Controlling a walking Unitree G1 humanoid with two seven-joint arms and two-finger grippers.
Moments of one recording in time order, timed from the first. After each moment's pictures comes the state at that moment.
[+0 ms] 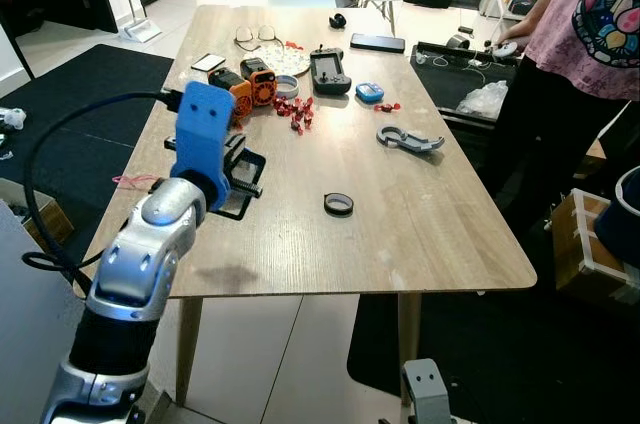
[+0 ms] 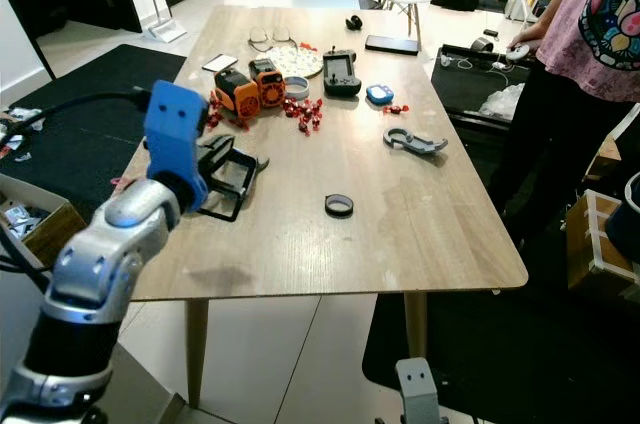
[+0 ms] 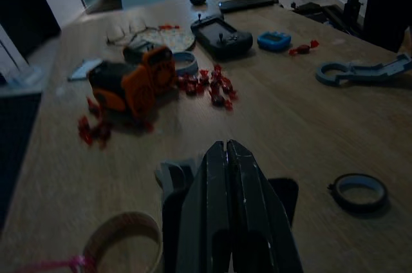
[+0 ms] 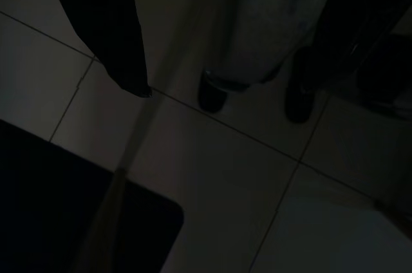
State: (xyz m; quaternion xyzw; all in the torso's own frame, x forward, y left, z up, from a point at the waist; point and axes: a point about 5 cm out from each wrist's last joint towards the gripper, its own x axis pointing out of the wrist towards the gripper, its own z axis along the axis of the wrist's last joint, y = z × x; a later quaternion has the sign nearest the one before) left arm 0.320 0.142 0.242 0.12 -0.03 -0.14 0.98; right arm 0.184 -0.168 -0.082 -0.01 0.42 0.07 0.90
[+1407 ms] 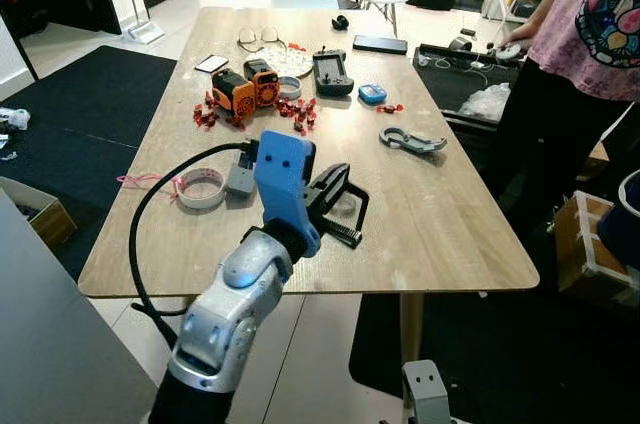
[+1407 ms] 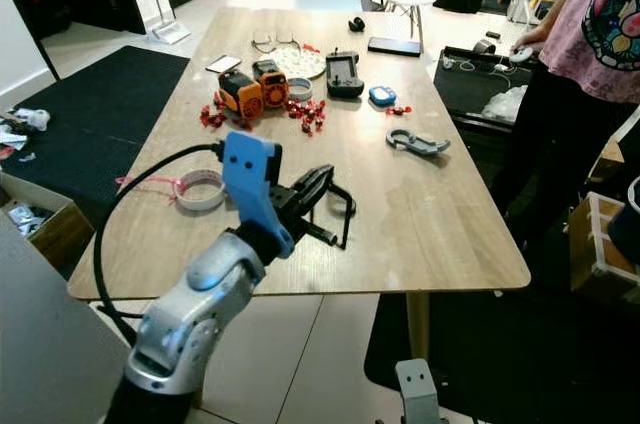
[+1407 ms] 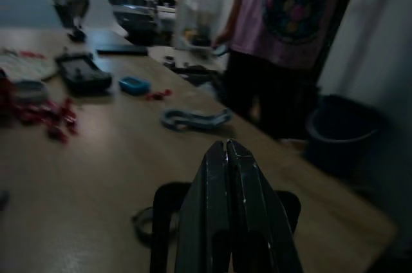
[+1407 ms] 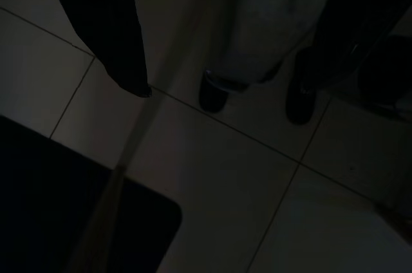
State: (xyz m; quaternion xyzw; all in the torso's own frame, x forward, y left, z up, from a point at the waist) left arm 0.276 0.036 0.213 -0.02 -0.08 -0.29 0.95; right arm 0.184 -0.167 -0.082 -0.02 0.42 0.08 0.90
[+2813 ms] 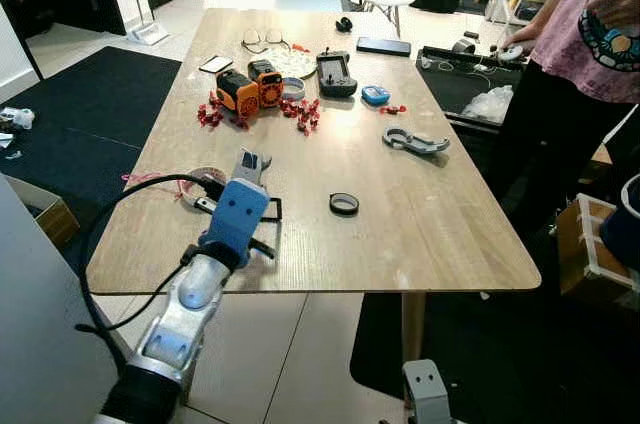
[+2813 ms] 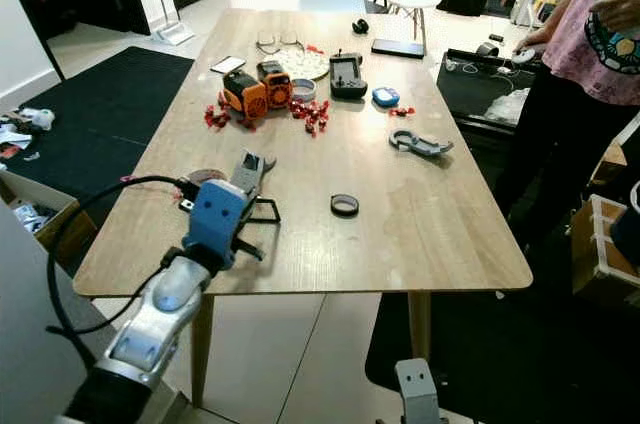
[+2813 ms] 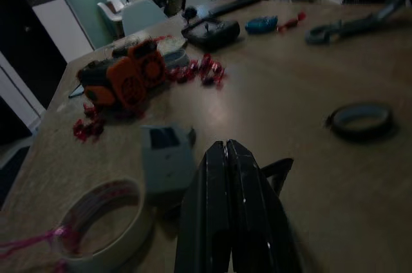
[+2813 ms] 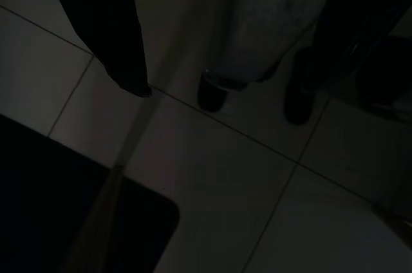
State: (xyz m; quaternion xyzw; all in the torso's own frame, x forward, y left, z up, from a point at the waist) left arm 0.312 0.147 0.143 0.19 -0.08 -0.15 0.97; right arm 0.185 -0.168 -0.082 -0.02 0.43 0.07 0.90
